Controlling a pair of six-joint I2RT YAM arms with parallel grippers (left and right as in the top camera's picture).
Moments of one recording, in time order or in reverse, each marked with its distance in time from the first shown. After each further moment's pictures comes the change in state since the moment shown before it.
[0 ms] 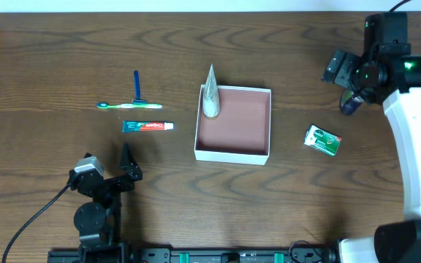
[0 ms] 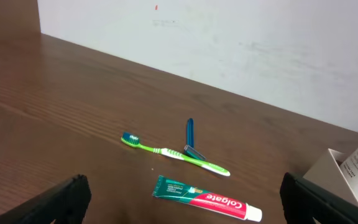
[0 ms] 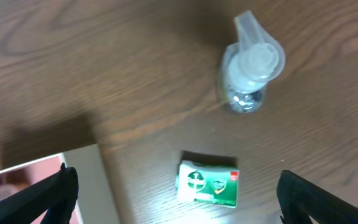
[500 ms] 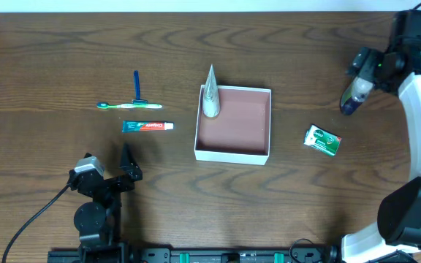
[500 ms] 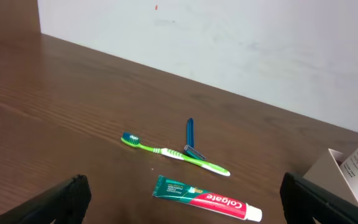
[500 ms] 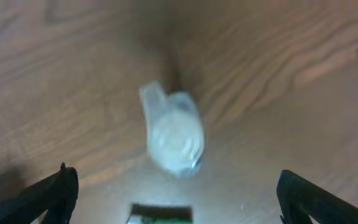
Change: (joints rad) left arm 0.000 0.000 0.000 0.000 0.000 0.000; right arm -0.183 0.123 -0.004 0.173 -0.007 -0.161
